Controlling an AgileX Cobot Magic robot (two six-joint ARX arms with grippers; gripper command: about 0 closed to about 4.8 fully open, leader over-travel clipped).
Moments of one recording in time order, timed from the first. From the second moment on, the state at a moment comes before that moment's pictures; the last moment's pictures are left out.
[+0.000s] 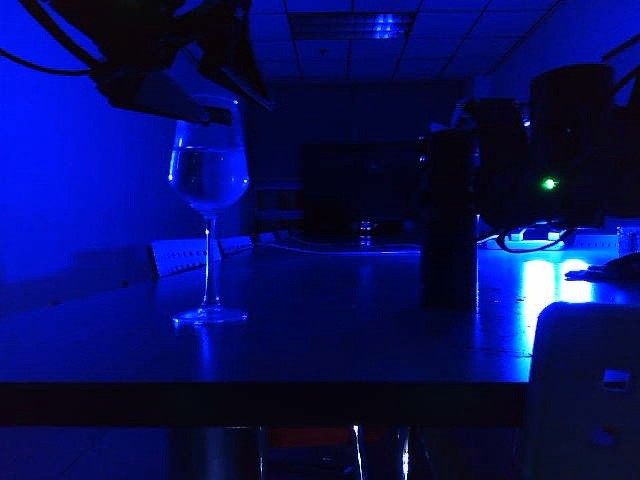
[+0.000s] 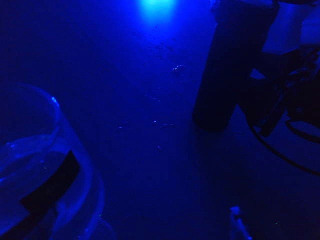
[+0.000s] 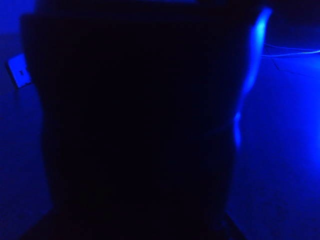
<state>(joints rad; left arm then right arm) -0.50 1.29 0.92 0.00 0.14 0.07 0.29 1.95 0.82 1.18 0.02 0.01</state>
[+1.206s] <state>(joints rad) -0.50 0.91 0.92 -0.21 0.07 0.05 0.29 1.05 0.58 0.64 0.02 0.00</state>
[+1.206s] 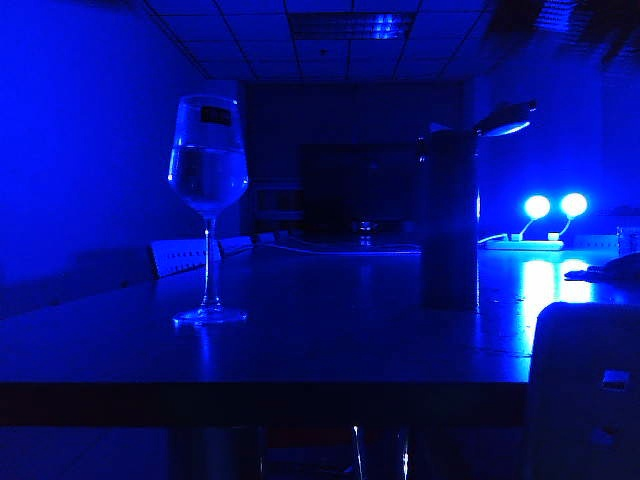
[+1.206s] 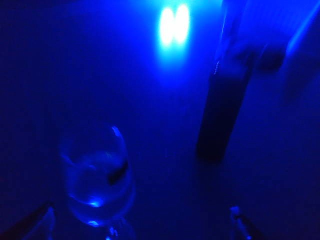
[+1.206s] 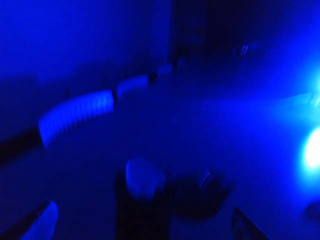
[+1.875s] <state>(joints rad) -0.50 0.40 0.92 -0.62 0.00 0.03 0.29 0.39 0.58 -0.01 0.02 -0.03</state>
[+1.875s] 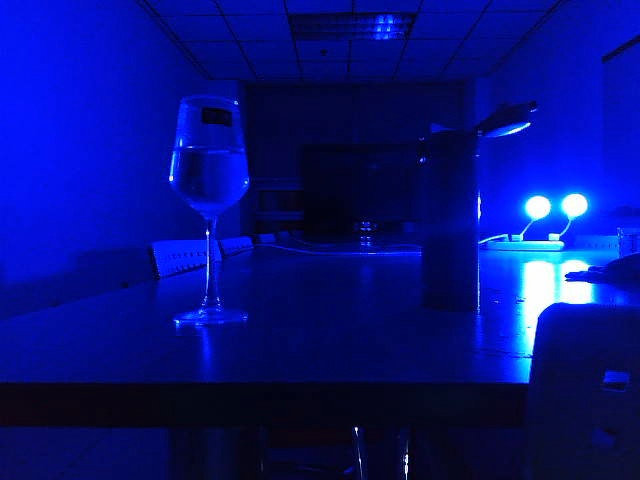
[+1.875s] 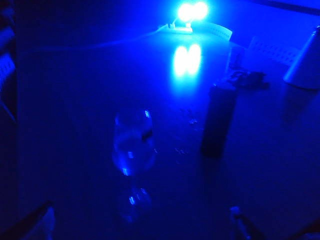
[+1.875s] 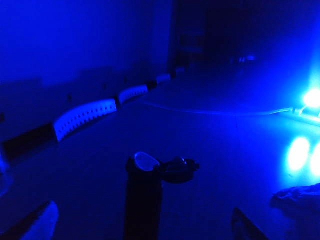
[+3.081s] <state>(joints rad) -0.50 0.30 0.38 -0.36 0.09 -0.16 0.29 0.10 0.31 -0.24 -0.03 0.08</state>
